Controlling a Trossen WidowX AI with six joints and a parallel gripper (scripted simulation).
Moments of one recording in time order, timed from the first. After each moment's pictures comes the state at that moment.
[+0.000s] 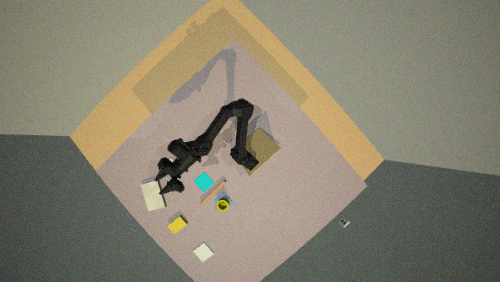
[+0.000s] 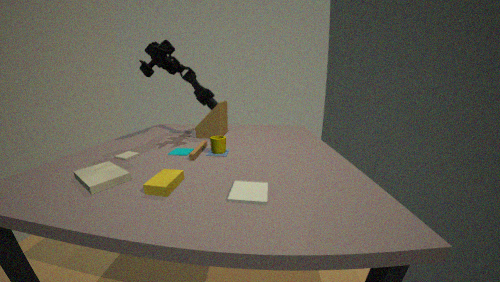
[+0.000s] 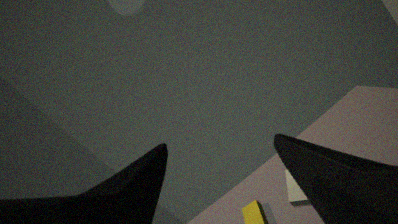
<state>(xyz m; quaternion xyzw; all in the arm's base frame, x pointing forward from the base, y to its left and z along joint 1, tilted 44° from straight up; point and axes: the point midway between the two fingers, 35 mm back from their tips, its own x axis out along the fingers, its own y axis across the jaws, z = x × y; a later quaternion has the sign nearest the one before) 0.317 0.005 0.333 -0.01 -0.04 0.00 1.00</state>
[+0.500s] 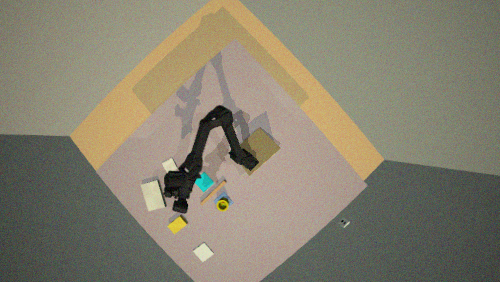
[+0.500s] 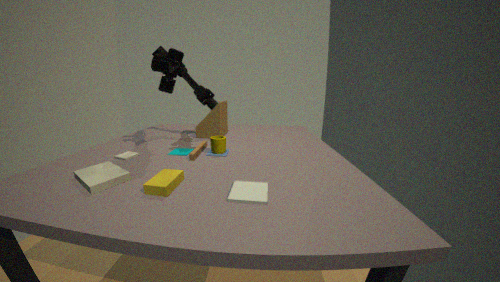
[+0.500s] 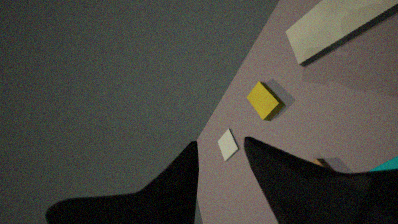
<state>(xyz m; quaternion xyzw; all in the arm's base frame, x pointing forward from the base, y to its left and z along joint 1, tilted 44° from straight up) 0.371 0.019 0.190 0.20 0.23 -0.08 0.95</state>
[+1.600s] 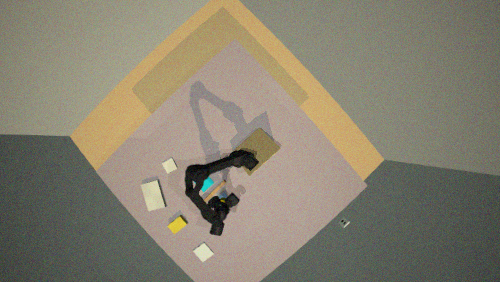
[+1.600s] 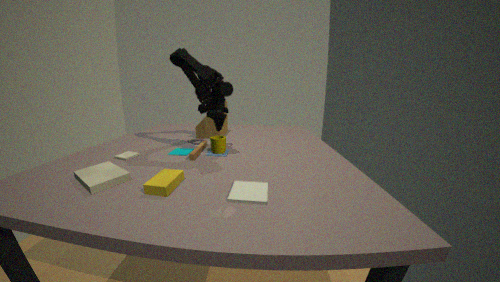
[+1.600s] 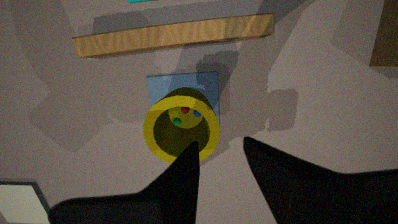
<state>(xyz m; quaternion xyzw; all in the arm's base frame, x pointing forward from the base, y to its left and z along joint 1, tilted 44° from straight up) 0.282 0.010 -0.089 0.29 0.27 -0.66 0.63</state>
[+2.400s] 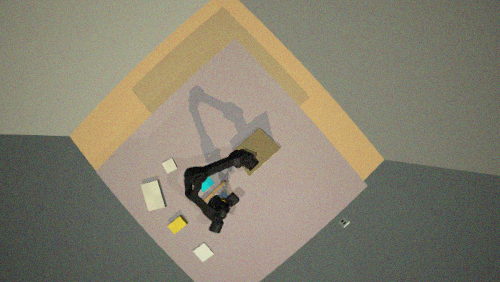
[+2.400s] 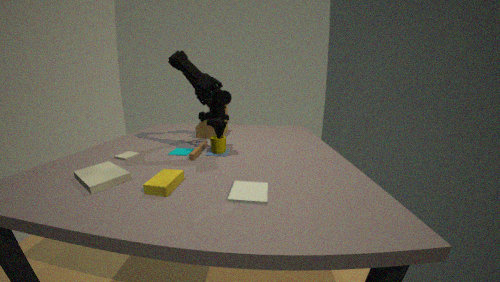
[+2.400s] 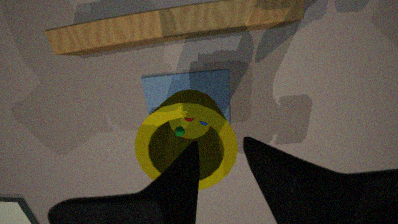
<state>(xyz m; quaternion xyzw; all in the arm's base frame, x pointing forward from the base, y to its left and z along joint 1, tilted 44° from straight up) 0.288 -0.012 -0.116 0.30 0.27 -0.66 0.63</state>
